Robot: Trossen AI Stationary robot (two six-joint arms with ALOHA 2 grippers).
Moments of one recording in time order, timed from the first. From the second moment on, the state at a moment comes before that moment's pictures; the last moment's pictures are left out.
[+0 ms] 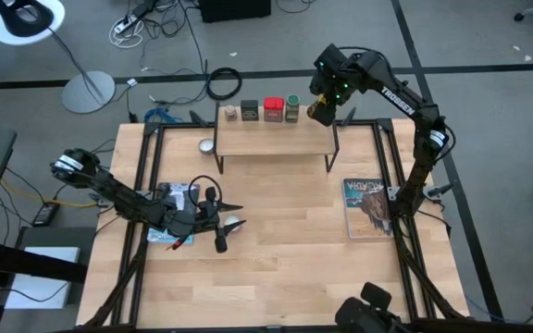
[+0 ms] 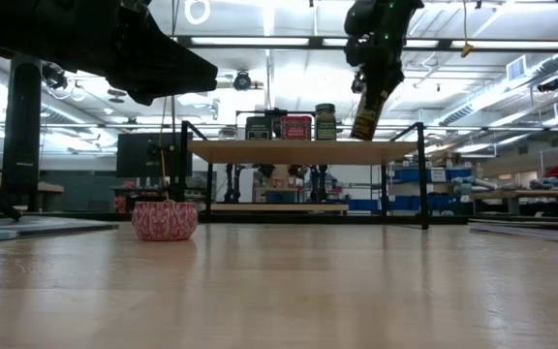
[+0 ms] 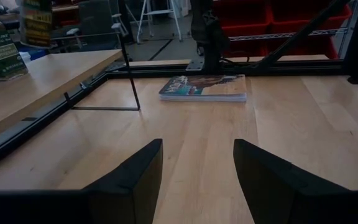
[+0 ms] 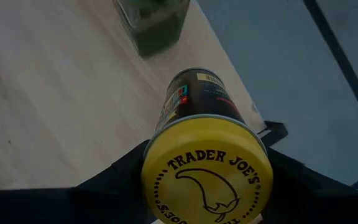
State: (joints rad) left arm -0.43 1.34 0.42 0.73 -0.68 -0.06; right arm -0.73 1.78 1.99 -1.38 0.05 -0.23
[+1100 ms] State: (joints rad) left arm -0.49 1.34 0.50 1.01 -0.68 0.28; right arm -0.75 1.78 1.91 -1.31 0.03 -0.26
